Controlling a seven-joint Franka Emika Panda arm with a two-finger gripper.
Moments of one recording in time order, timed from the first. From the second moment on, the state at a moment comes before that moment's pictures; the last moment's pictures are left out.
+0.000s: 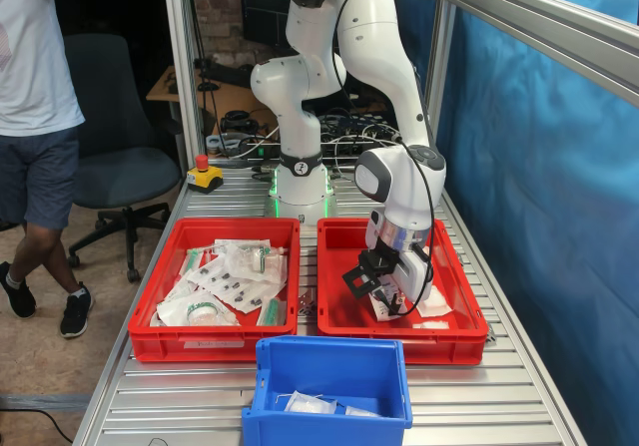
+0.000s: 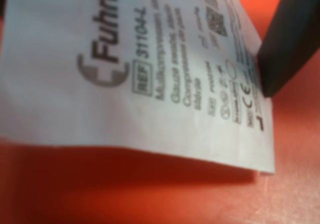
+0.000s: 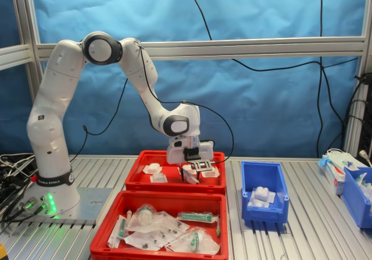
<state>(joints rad) 0.44 0.45 -0.09 -2.24 -0.24 2.65 2.60</state>
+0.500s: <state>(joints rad) 0.44 0.45 -0.09 -2.24 -0.24 2.66 2.61</state>
